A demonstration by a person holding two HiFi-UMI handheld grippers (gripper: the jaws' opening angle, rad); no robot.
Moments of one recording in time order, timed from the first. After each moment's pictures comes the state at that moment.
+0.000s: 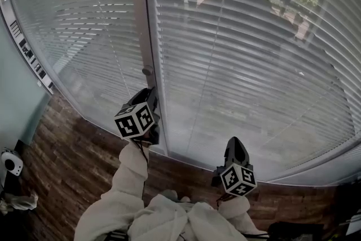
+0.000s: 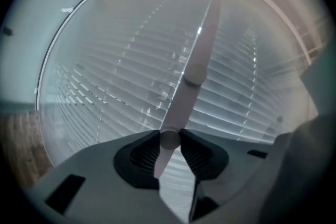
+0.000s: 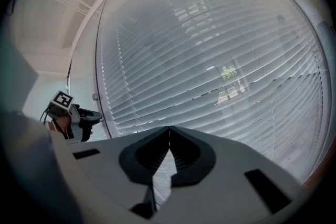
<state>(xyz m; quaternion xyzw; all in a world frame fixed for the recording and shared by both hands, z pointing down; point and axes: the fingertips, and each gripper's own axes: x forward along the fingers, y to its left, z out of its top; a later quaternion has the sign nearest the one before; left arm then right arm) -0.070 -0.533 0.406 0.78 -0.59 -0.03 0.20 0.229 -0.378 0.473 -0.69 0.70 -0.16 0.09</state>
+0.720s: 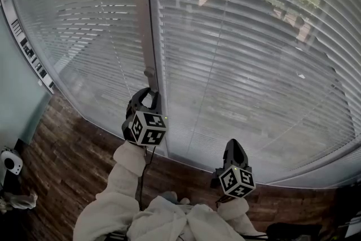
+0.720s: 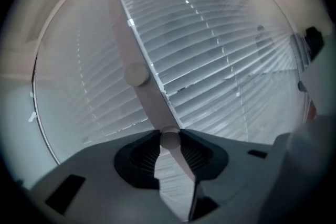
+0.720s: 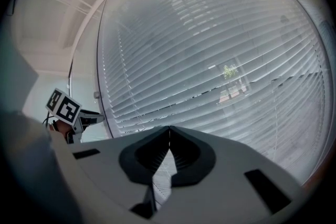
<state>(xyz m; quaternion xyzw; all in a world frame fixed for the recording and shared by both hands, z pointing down) -0.059 -0.536 0.416 0.75 -0.60 0.25 -0.10 0.221 -0.385 0.483 -0.68 0.71 -0.16 0.09</state>
